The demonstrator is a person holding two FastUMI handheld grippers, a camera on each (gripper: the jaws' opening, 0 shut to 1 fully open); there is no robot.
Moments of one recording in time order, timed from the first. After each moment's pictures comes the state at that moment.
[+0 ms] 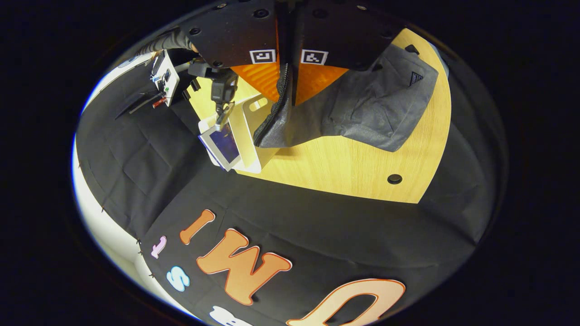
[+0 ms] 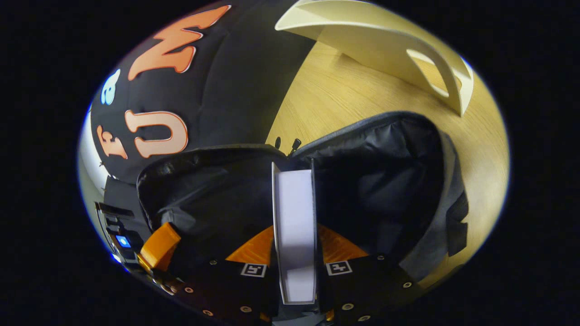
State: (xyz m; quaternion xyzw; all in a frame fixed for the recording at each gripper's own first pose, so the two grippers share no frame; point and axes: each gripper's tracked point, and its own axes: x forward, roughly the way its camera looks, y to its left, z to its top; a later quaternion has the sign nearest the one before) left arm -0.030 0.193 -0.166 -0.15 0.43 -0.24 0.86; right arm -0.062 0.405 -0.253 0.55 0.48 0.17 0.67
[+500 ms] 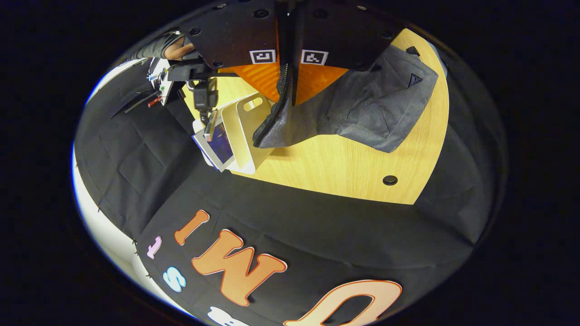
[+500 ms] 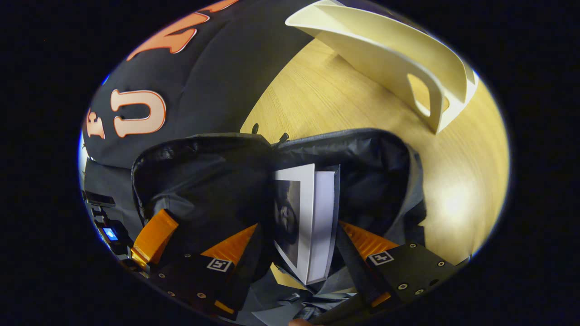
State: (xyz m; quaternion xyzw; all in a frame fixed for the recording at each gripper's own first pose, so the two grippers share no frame) left arm -0.026 0.199 -0.174 -0.15 0.43 -0.21 0.87; right arm -0.078 0.384 -0.262 0.43 0.55 0.15 0.70
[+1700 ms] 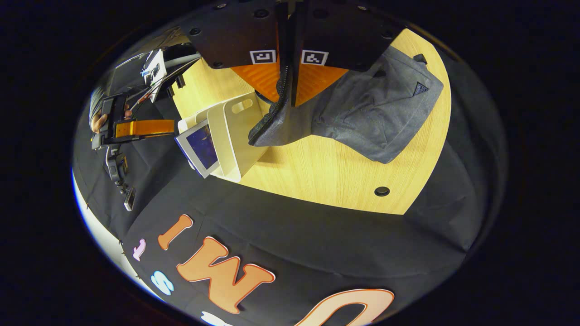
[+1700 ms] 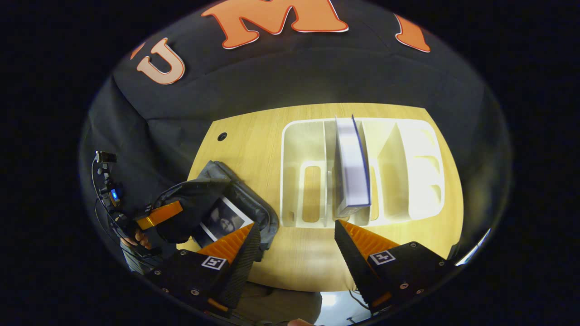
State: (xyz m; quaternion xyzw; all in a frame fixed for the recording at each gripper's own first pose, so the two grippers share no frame) left arm -0.027 0.188 -0.207 -0.14 0.45 -0.16 0.86; right arm 0.009 0.132 -0.163 0.07 0.55 0.16 0.82
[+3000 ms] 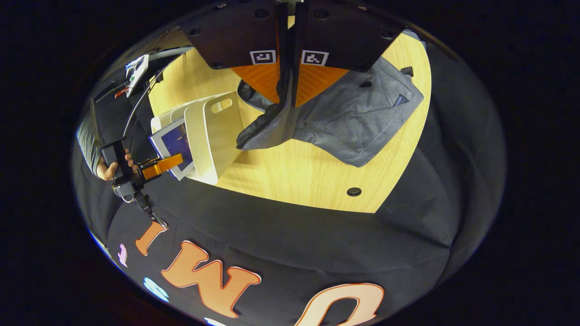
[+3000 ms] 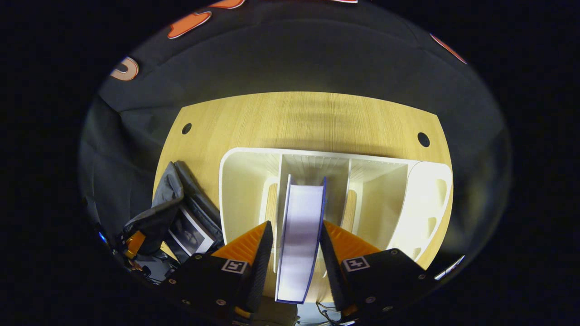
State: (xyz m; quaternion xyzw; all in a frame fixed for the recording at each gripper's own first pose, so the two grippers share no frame) left arm -0.039 0.186 -0.208 -0.09 0.47 -0.06 0.88; right arm 0.133 0.105 -0.245 0.02 0.63 0.15 0.76
